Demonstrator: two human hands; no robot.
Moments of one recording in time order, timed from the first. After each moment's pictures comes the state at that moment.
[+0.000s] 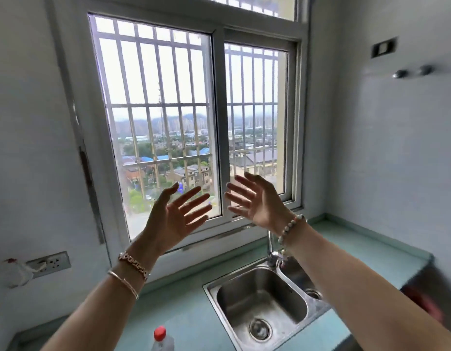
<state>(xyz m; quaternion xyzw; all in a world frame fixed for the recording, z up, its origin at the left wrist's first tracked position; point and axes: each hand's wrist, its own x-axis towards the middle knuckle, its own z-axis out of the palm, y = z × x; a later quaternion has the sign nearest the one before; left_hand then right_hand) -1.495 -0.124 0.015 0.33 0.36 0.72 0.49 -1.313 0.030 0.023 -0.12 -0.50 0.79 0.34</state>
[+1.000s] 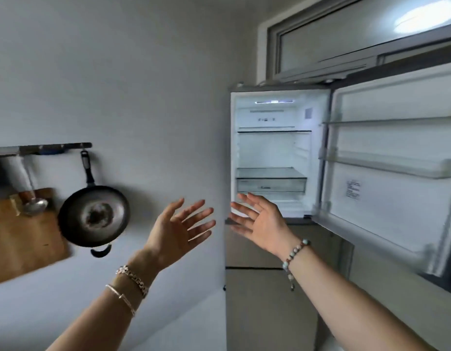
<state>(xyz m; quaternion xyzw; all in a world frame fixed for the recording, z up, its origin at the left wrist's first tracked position) -0.574 -0.219 -0.014 0.49 -0.01 0.04 0.87 -0.475 -0.431 -0.003 -0.49 -0.16 0.24 0.82</state>
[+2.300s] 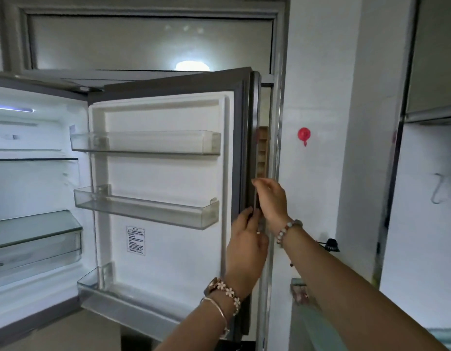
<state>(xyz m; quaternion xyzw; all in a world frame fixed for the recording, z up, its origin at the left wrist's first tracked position) -0.264 -0.826 0.015 0.77 -0.37 0.26 0.44 -0.250 -0.920 0.092 -0.68 0.11 -0.44 0.57</state>
